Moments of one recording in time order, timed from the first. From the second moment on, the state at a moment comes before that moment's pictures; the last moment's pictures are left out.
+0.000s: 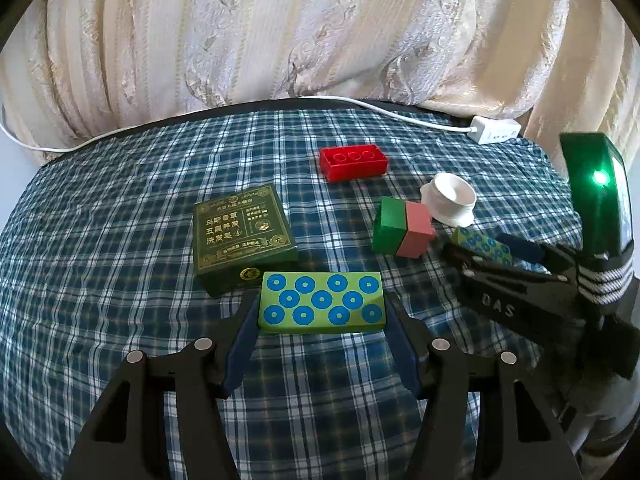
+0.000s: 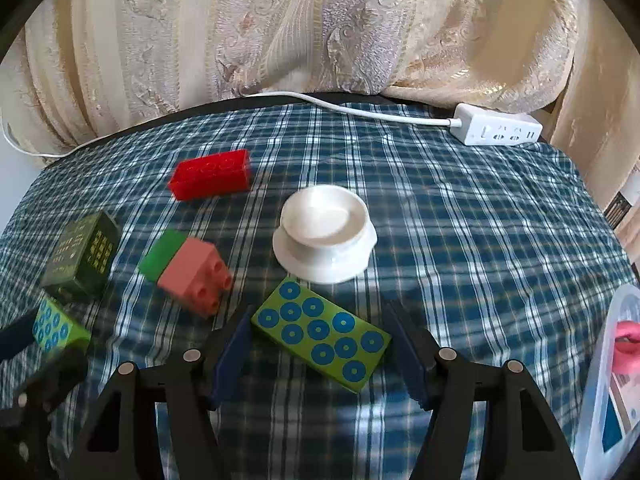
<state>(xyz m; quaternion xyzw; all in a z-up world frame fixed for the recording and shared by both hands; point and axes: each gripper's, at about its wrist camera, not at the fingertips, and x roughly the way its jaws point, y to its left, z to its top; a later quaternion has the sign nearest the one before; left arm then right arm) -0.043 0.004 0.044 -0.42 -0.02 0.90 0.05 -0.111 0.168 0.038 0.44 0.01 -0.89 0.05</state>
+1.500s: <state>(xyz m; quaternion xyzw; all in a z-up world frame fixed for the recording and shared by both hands) -0.012 0.083 0.062 -0.40 0.04 0.91 0.12 0.031 0.311 0.097 0.35 -0.13 -0.93 -0.04</state>
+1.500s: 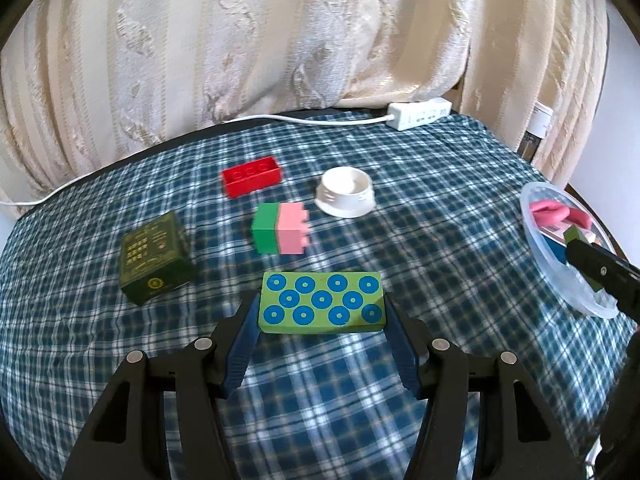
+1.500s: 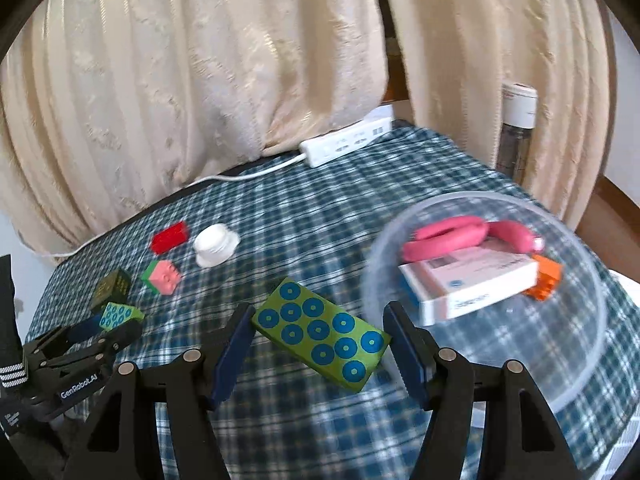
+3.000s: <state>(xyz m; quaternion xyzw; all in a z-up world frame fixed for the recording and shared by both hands) 0.012 0.217 0.079 -0.39 0.10 0.89 0.21 0.062 0.443 0.069 0.33 -0.17 -0.92 -0.11</state>
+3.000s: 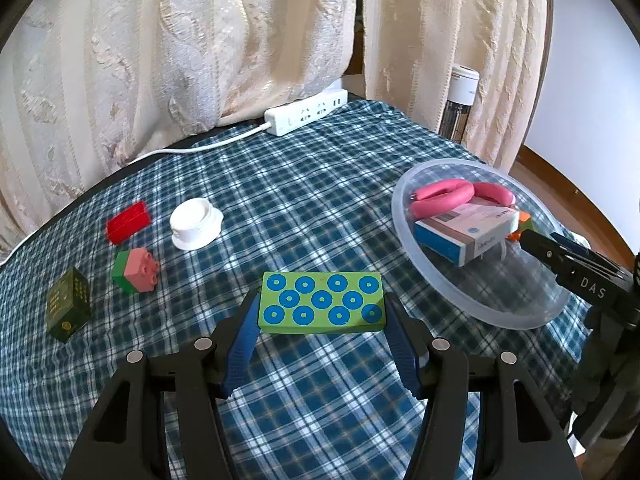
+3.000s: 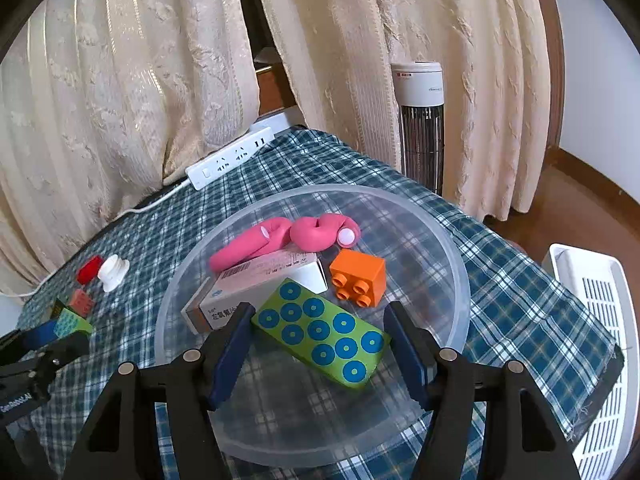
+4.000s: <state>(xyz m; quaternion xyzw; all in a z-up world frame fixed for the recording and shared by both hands) 0.030 0.322 0.071 -0.41 0.12 0.84 0.34 0.090 0.475 0.084 0.29 -0.21 -0.93 -0.13</state>
